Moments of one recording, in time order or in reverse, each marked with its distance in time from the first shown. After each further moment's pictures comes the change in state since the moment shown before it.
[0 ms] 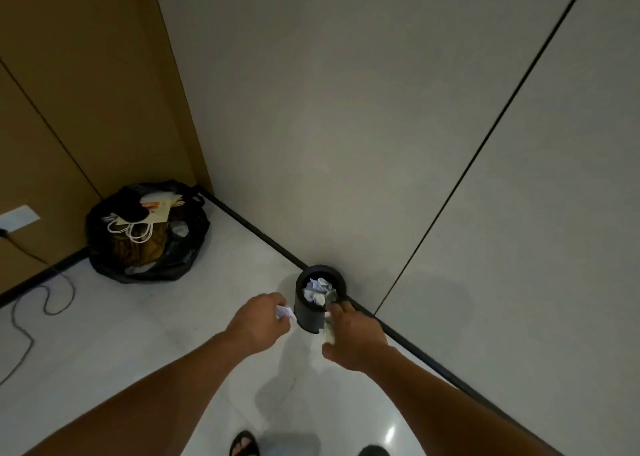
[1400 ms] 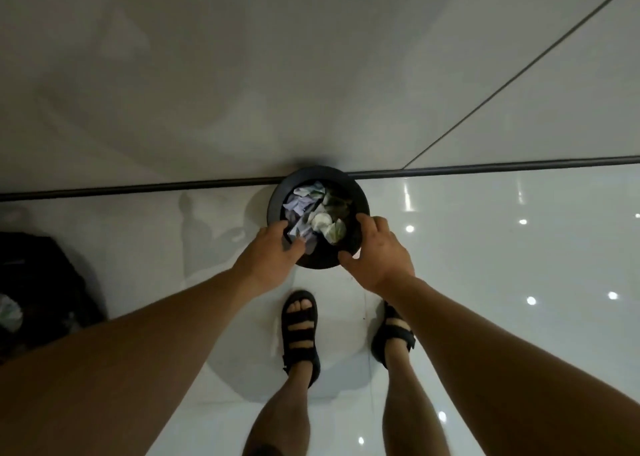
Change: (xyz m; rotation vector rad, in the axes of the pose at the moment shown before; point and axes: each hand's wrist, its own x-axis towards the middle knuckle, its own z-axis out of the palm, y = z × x) left_hand 0.533 -0.155 0.215 0.392 -0.686 0.102; right_hand 0.412 0.149 0.293 0.701 0.134 0.860
